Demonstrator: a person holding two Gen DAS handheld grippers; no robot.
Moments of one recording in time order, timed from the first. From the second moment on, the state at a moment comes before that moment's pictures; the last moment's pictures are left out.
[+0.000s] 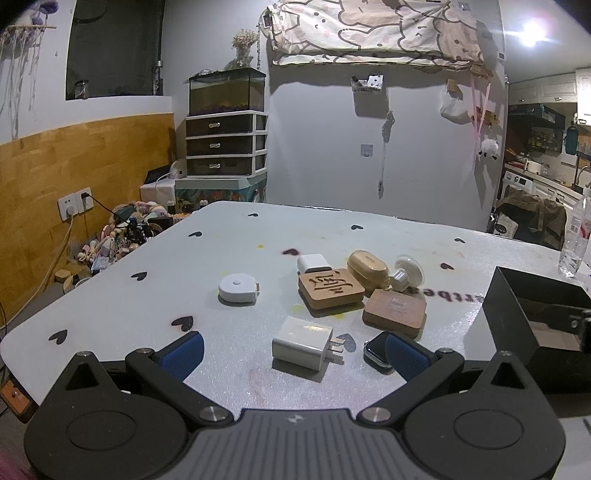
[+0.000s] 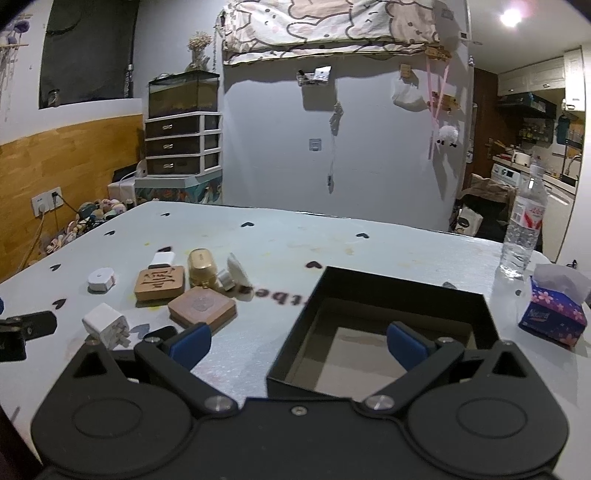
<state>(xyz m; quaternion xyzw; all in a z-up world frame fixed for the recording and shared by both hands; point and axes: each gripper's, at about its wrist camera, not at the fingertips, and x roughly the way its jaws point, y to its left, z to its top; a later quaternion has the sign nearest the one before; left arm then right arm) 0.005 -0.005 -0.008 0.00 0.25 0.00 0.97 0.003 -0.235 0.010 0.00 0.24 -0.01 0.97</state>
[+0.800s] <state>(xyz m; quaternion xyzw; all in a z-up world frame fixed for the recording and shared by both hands) 0.060 0.012 -0.043 0.02 0.26 0.00 0.97 0.003 -0.362 0.000 0.05 0.25 -0.22 0.94</state>
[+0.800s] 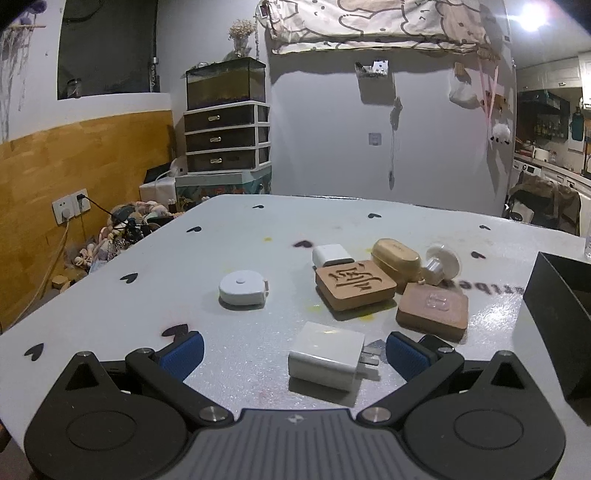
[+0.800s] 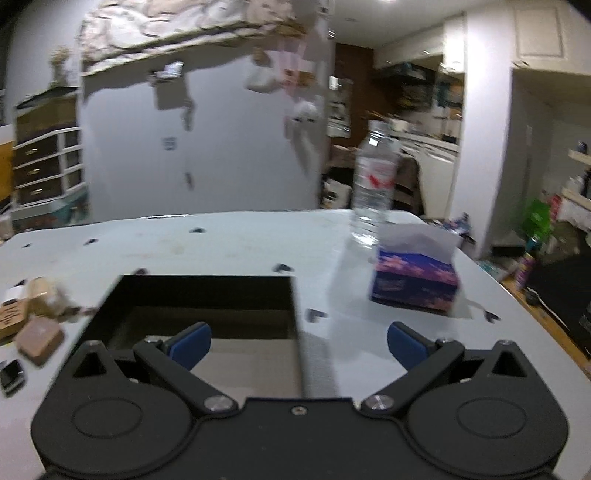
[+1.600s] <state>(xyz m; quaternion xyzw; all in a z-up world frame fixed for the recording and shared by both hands) 0.097 0.012 -0.060 0.04 0.29 -0.07 0.95 0.030 -0.387 -0.050 0.11 0.34 -0.12 0.93</state>
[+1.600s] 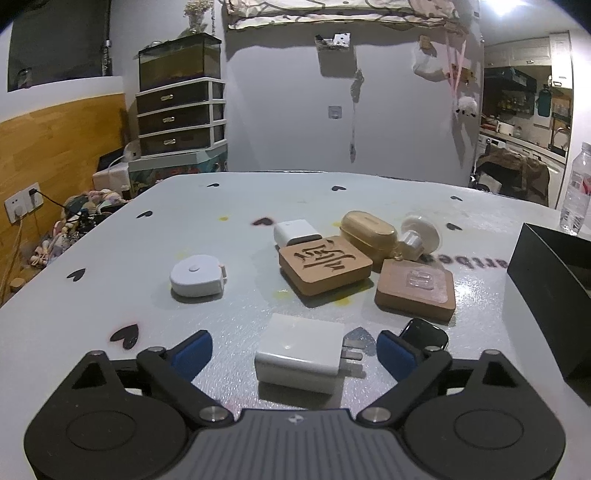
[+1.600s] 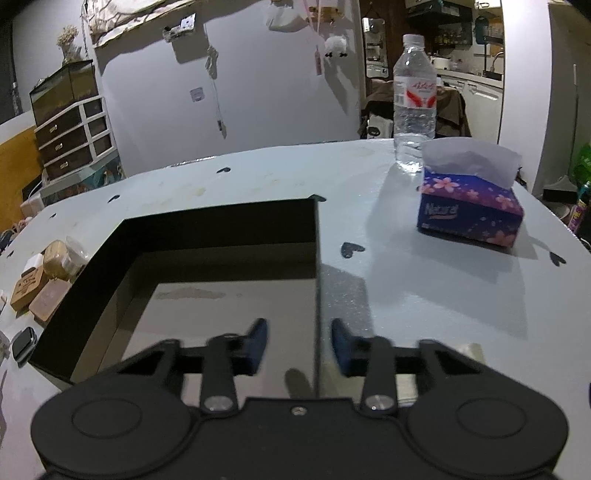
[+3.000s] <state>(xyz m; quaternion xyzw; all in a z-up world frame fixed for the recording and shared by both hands) 0.115 0.012 -0.062 0.03 0.34 -0.11 0.93 -0.021 -0.346 -0.053 0.08 0.32 -0.12 0.94</state>
